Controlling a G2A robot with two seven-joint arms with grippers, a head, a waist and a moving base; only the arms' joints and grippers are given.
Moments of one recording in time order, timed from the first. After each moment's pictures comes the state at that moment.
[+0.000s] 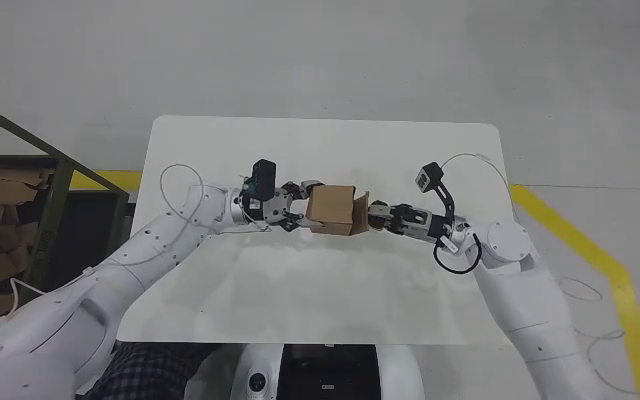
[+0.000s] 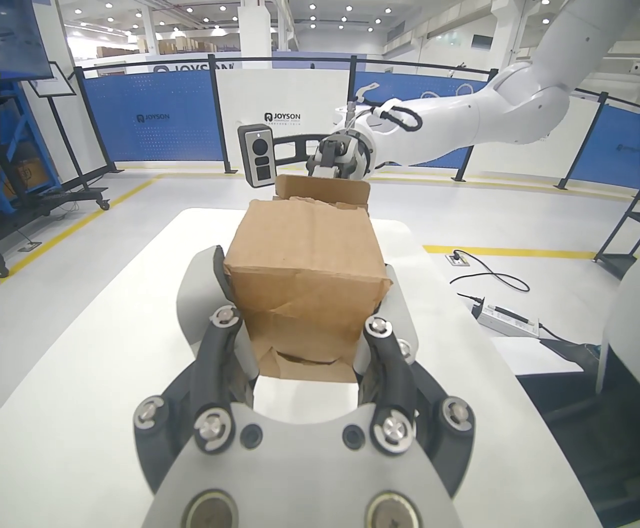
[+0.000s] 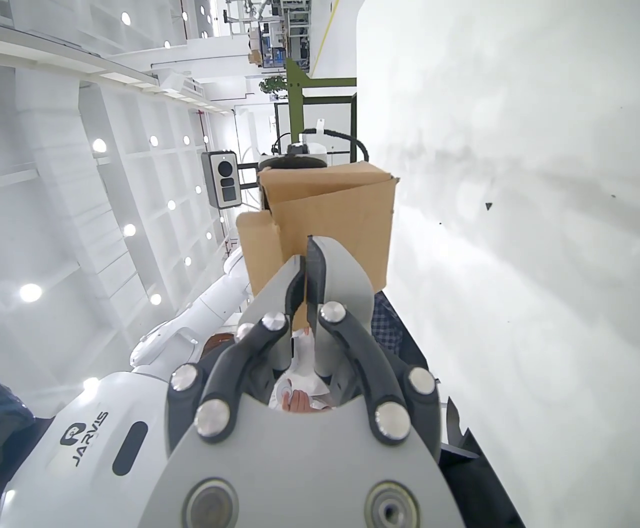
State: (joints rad) left arm 0.71 -0.95 -0.48 -1.10 1.37 -0.89 0.93; right arm -1.20 -1.15 1.23 -1.45 0.41 -0.13 1.06
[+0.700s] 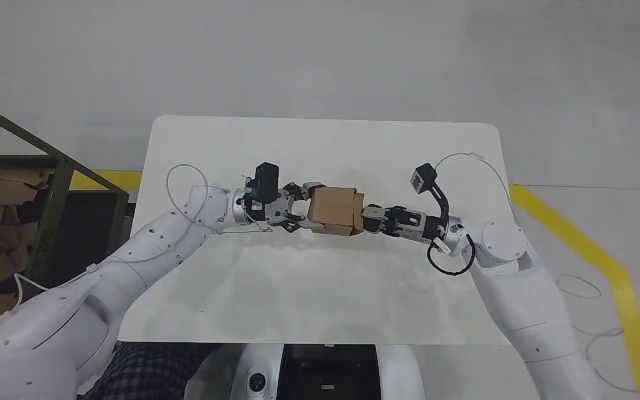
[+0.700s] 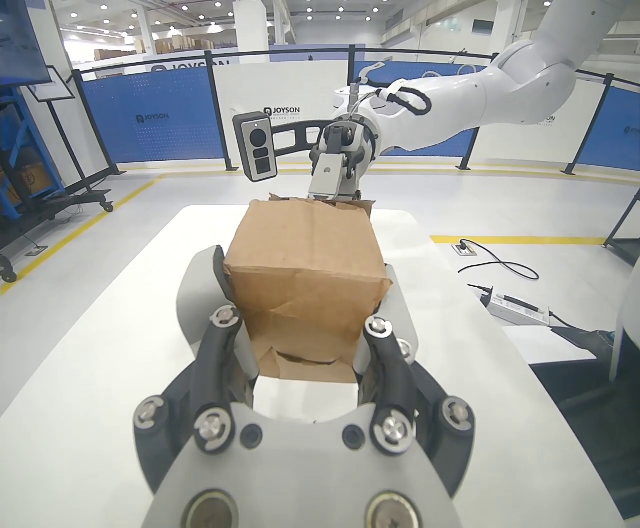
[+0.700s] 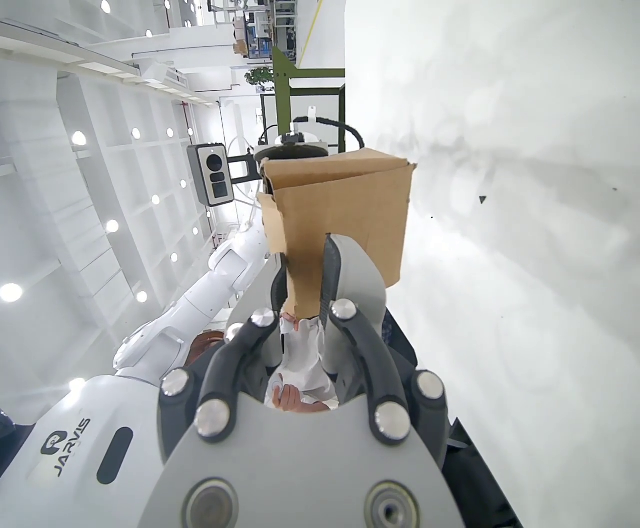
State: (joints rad) left arm 0.68 -0.96 -0.44 -1.07 1.39 -0.86 0.96; right arm -1.19 -1.14 1.20 -1.47 0.37 -0.11 1.03
